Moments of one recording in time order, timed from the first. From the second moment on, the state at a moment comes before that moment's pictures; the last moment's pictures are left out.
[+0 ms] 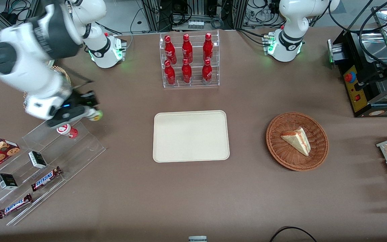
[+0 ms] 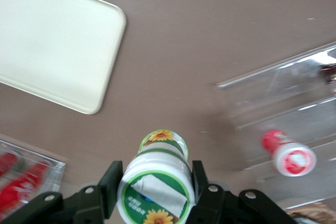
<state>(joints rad) 0.42 -0.03 -0.11 -1.88 0.04 1.77 -0.03</state>
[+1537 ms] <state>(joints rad) 0.94 0.64 -0.12 -1.66 0.07 2.34 0.80</state>
